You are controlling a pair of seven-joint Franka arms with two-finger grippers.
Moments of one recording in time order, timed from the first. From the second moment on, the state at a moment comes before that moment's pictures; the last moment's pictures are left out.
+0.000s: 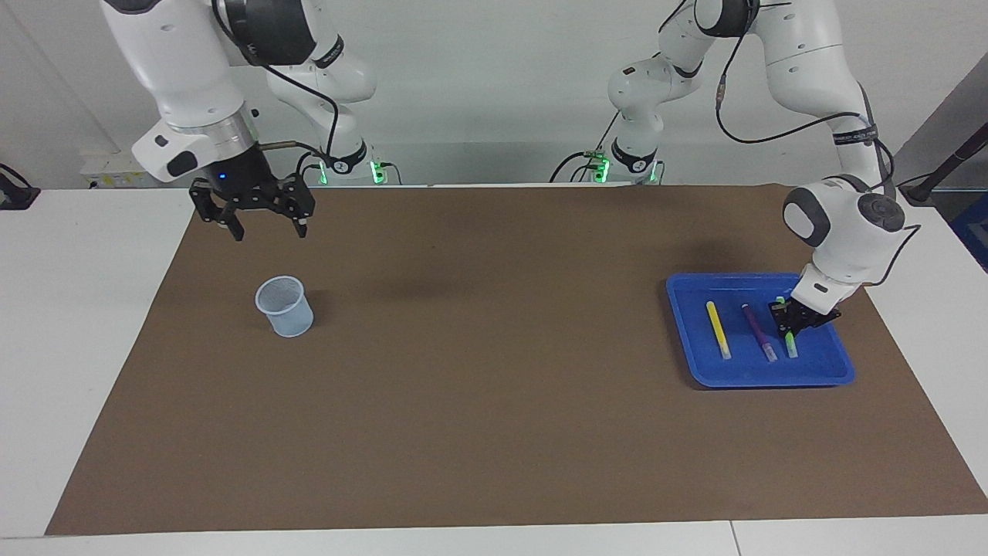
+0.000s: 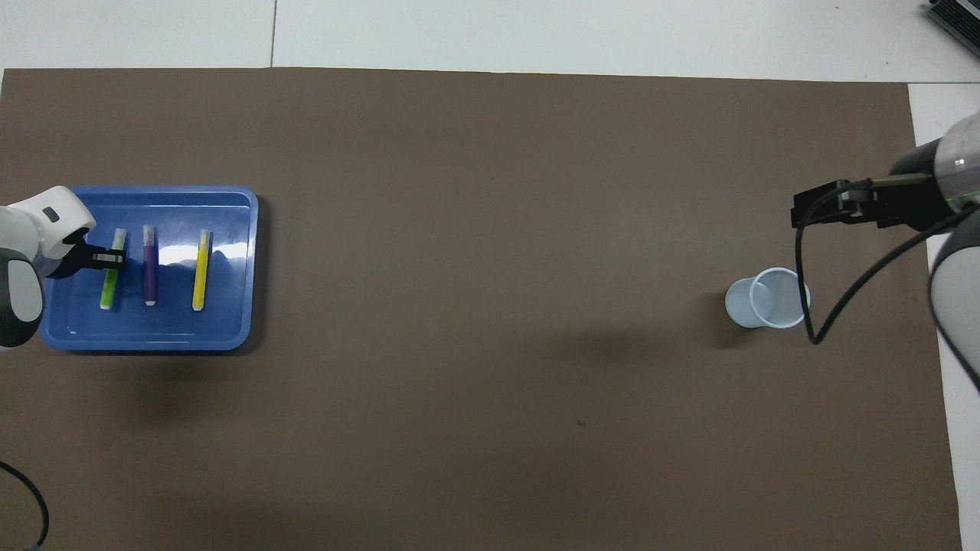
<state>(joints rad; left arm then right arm) 0.31 0.33 -0.08 -2.01 0.09 2.42 0.32 0.02 0.05 0.00 -1.54 0.01 1.66 0.06</state>
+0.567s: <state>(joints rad) 0.31 0.33 -0.09 -1.97 0.09 2.35 0.32 0.02 0.05 -0.05 -1.53 0.01 1.59 0.05</state>
